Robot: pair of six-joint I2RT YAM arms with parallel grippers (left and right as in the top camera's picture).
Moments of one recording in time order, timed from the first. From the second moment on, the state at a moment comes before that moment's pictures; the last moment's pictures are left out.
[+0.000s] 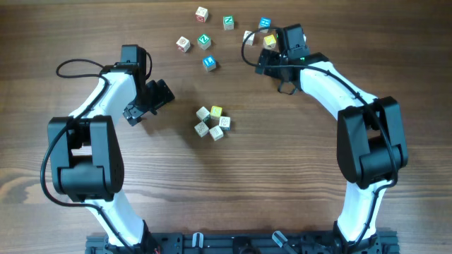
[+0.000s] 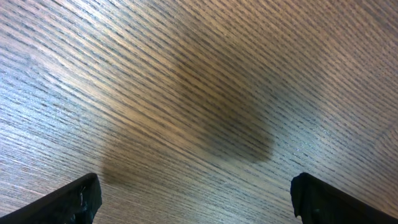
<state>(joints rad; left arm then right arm) -0.01 1.97 1.29 -0.76 0.02 -0.59 0.29 2.09 1.45 -0.36 0.02 0.55</state>
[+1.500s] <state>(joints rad) -0.28 1.16 1.29 -0.79 -0.06 -0.59 0.29 2.09 1.45 -0.35 -0.02 0.62</state>
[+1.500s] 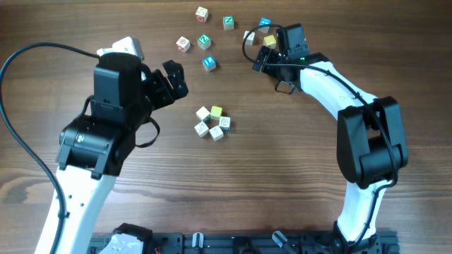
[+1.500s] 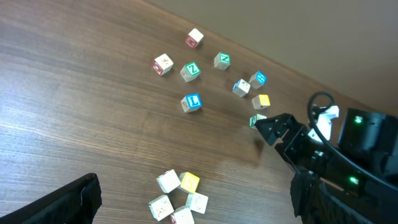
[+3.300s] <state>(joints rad) 0.08 0.77 0.23 0.08 0.02 -0.60 0.29 2.09 1.45 -0.35 -0.02 0.62</state>
